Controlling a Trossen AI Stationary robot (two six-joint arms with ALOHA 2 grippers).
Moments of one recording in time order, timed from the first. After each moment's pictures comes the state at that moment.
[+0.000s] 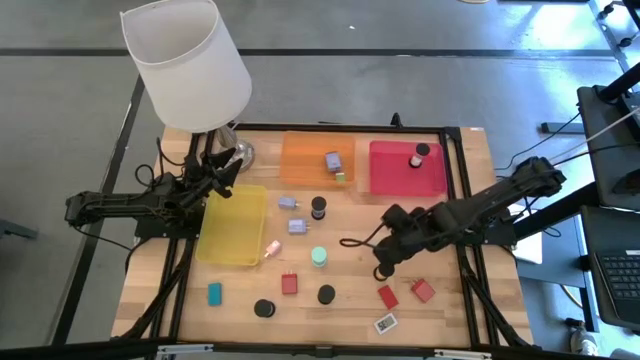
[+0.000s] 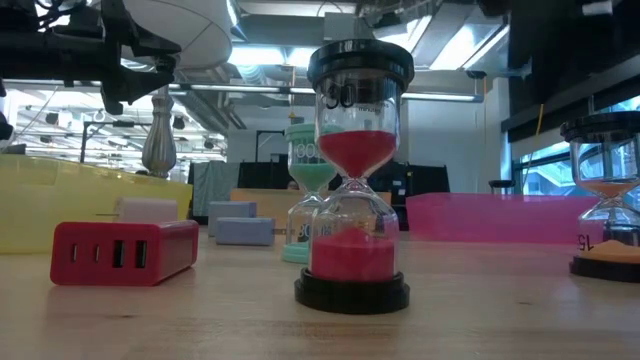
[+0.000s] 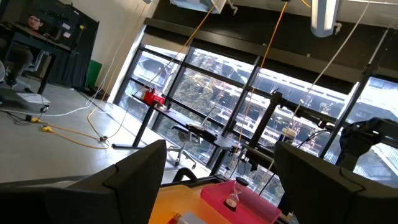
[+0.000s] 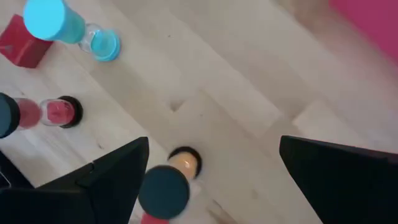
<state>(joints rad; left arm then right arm) 0.12 0.16 0.01 0.49 -0.58 -0.30 0.48 1.43 1.19 -1.07 0.26 1.27</state>
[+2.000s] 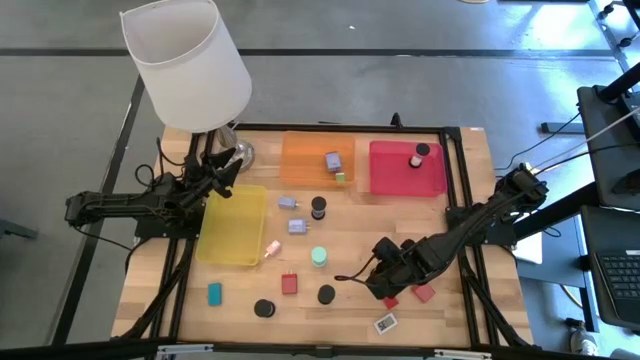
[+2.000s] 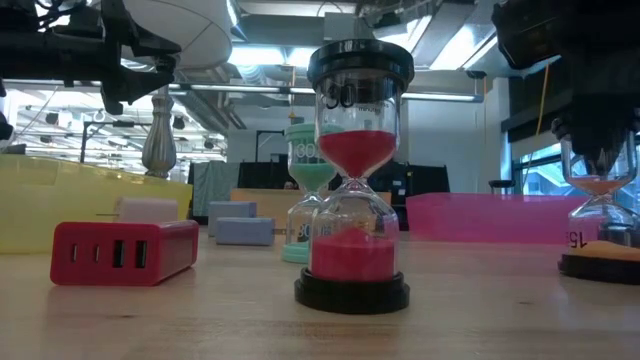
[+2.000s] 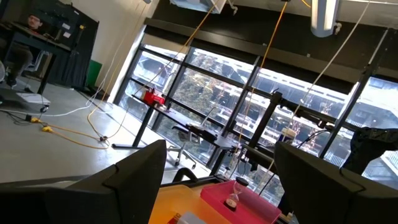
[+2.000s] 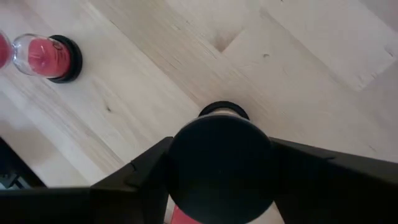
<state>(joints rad) 0.12 0.16 0.01 0.49 -0.58 -0.30 0.63 1.63 1.09 -0.77 0.19 1.43</state>
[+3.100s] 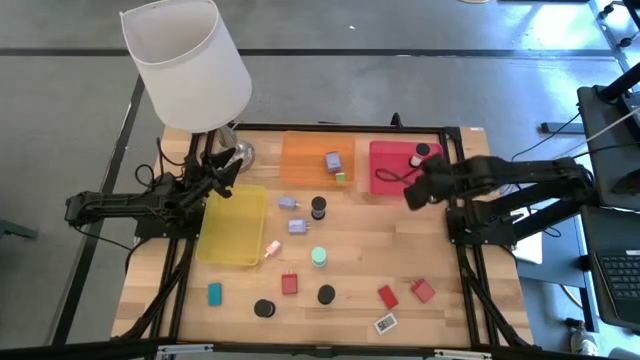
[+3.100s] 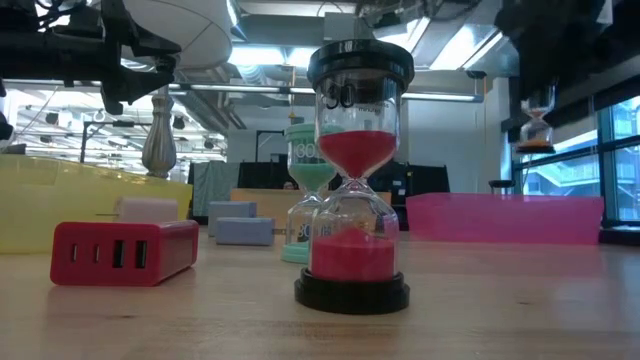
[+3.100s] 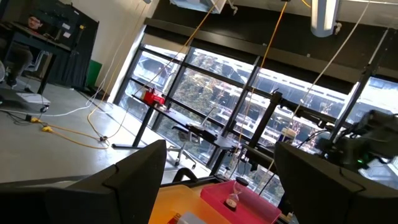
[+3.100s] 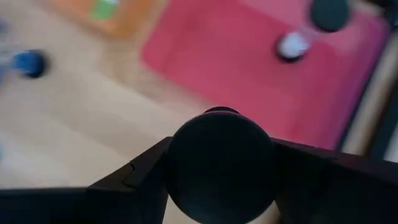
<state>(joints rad) 0.12 0.16 0.01 0.49 -0.58 -0.30 0.08 1.07 1.09 -1.39 0.42 1.15</state>
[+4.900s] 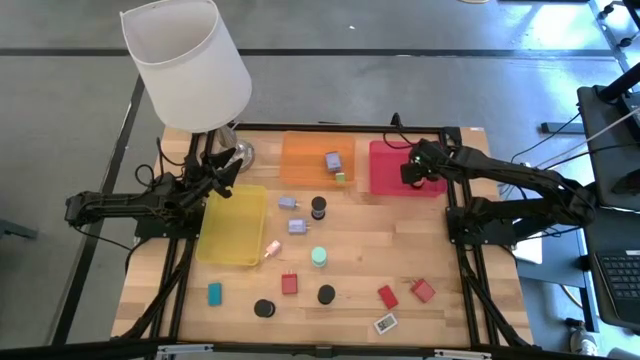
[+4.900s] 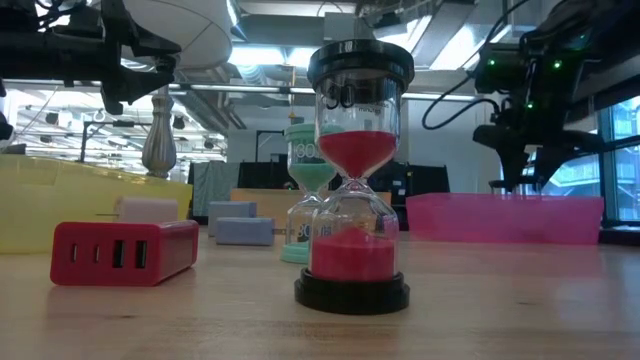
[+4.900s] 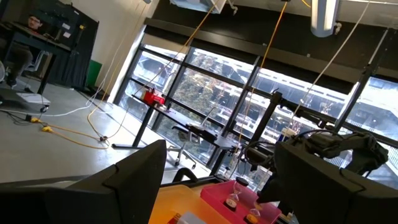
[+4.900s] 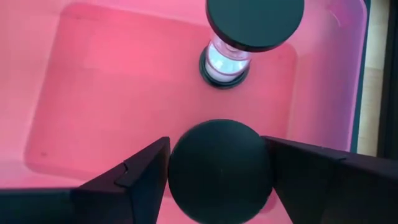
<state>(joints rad) 0.12 0.16 0.01 0.49 -0.58 -0.30 -0.54 1.07 0.65 -0.85 0.33 0.80</state>
